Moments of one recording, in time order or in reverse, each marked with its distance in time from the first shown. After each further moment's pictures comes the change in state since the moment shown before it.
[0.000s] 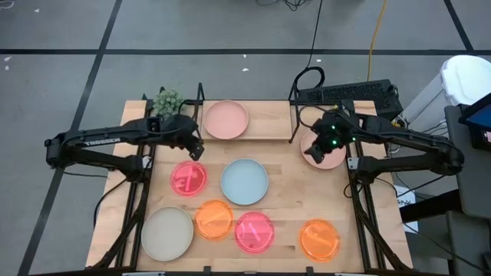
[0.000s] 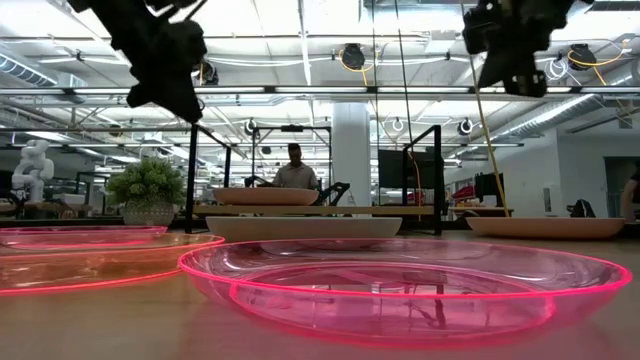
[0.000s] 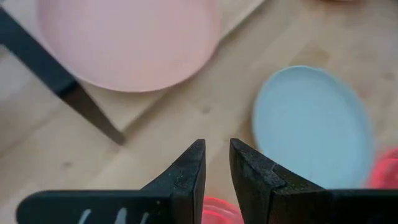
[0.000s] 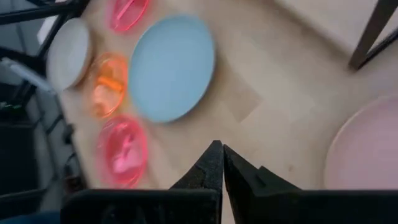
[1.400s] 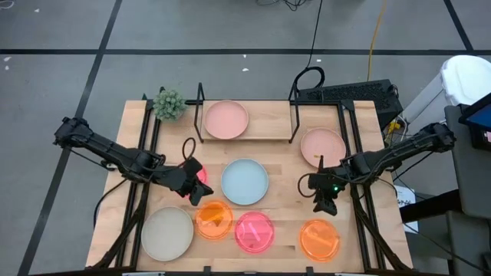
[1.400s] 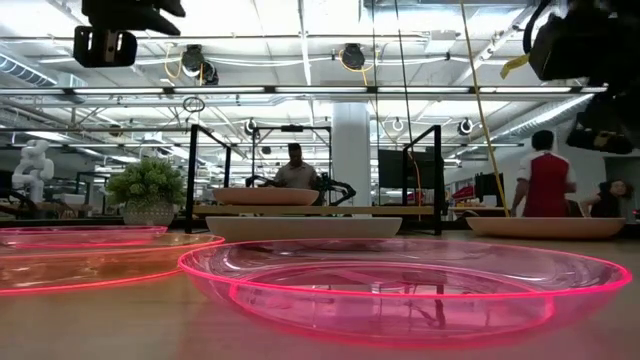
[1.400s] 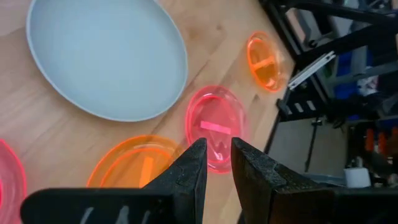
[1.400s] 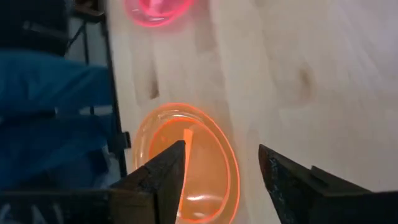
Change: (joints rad) left arm -0.636 0.092 0.001 0.285 -0.088 -0.631; right arm 0.625 0.028 -0.388 0.395 -0.076 0.094
